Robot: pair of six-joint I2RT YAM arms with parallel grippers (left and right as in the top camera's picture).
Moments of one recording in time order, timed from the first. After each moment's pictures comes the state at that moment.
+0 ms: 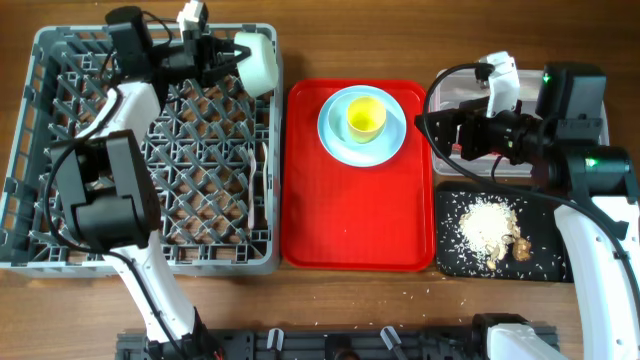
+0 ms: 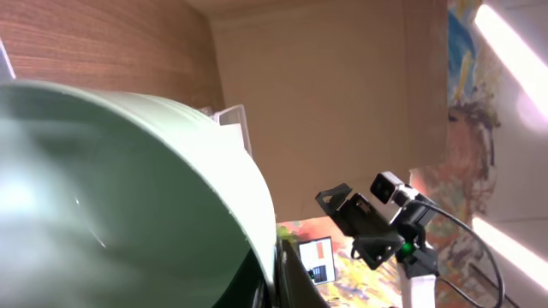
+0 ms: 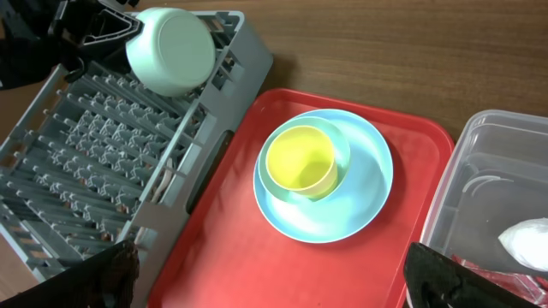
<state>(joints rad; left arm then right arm) 0.14 2.19 1.52 0.21 1.56 -0.95 -0.01 1.25 1.22 -0.77 -0.60 -0.05</state>
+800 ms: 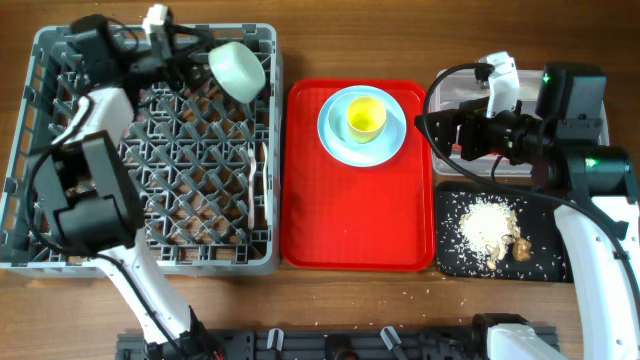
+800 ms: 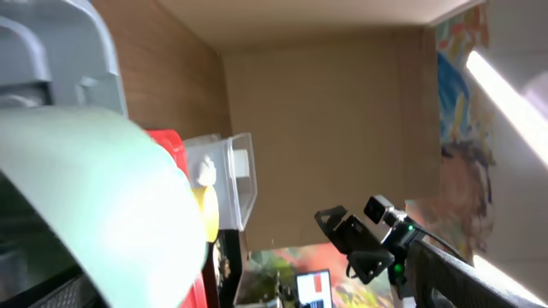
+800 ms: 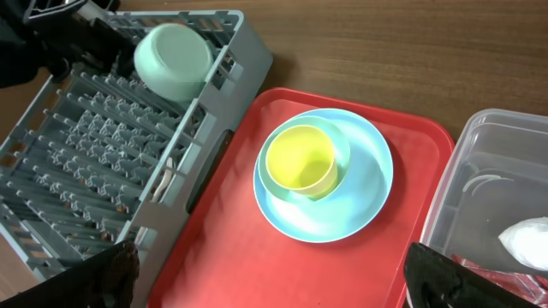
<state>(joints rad) 0.26 2.20 1.52 0.21 1.56 -0.97 -0.01 1.25 1.22 -0.77 -0.60 -0.05</state>
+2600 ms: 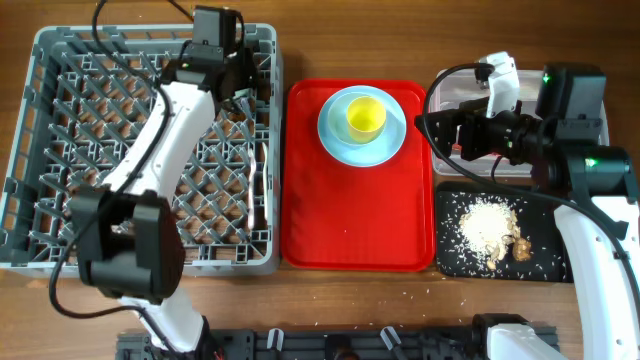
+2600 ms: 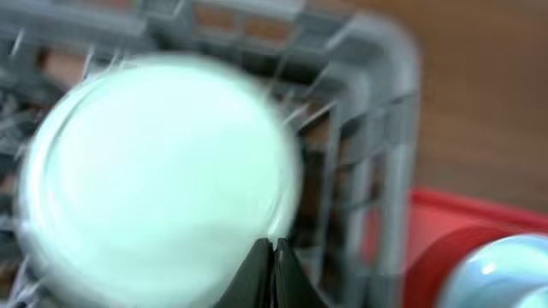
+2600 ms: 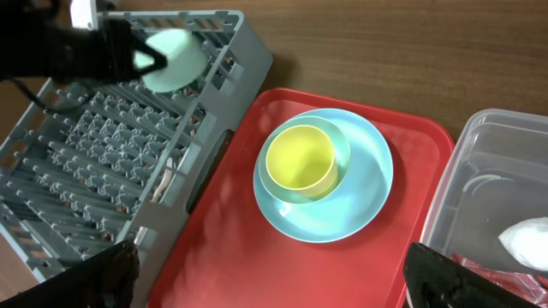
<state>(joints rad) -0.18 1.89 1.51 -0.54 -0.09 -0.35 -0.01 1.25 1.22 -0.77 -0.60 -0.05</state>
